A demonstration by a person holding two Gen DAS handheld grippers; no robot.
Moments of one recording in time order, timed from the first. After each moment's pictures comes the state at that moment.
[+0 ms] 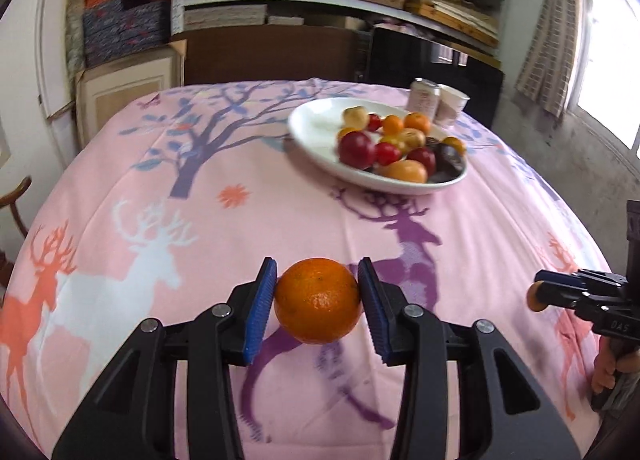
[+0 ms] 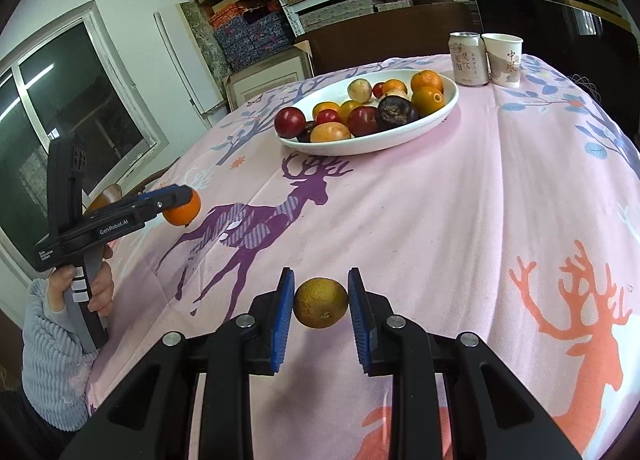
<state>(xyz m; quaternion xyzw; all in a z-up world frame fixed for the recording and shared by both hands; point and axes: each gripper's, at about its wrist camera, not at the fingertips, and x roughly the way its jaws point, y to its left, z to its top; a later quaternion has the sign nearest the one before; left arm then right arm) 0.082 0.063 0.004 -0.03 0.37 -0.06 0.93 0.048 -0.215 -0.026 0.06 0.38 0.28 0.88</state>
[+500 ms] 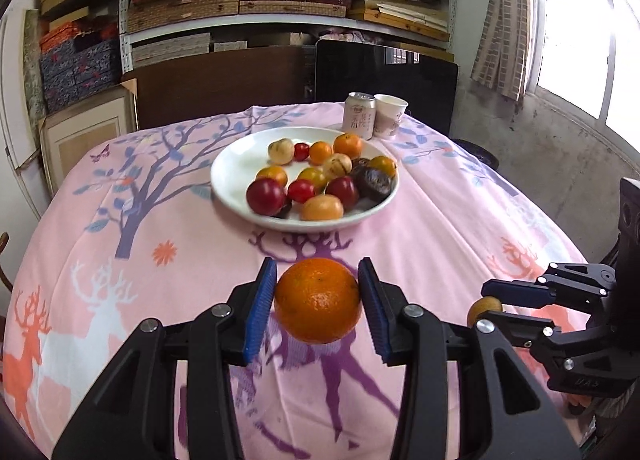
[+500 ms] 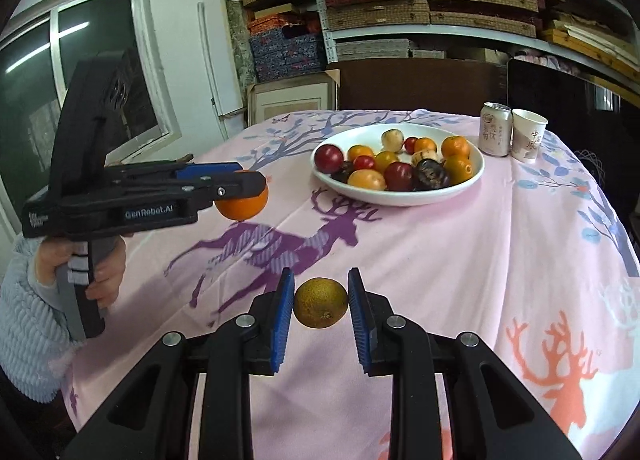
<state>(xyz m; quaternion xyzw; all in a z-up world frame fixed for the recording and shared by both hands) 0.093 -0.010 0.043 0.03 0.33 -0.13 0.93 0.036 -0.190 0.010 -0.01 0.31 0.29 0.90</state>
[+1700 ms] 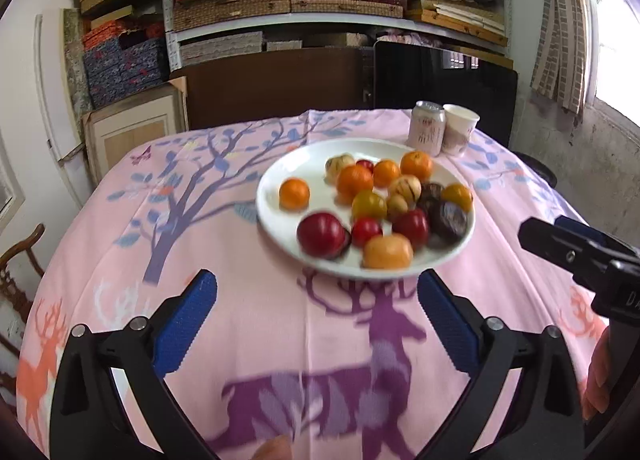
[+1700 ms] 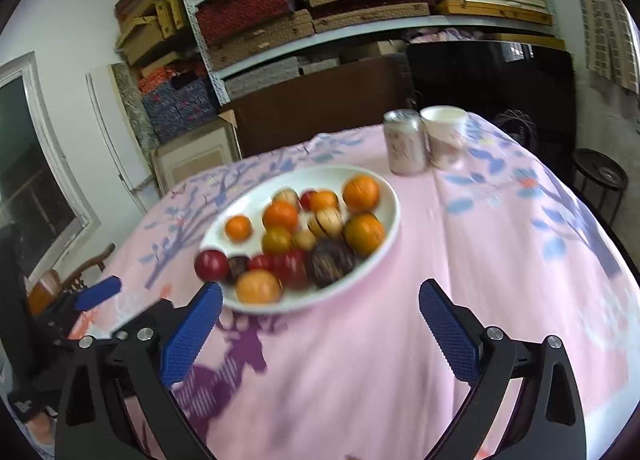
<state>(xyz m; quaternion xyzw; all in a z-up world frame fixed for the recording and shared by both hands) 0.136 -0.010 0.032 0.03 0.33 -0.01 0.94 0.129 -0.210 0.018 0.10 0.31 0.13 0.94</state>
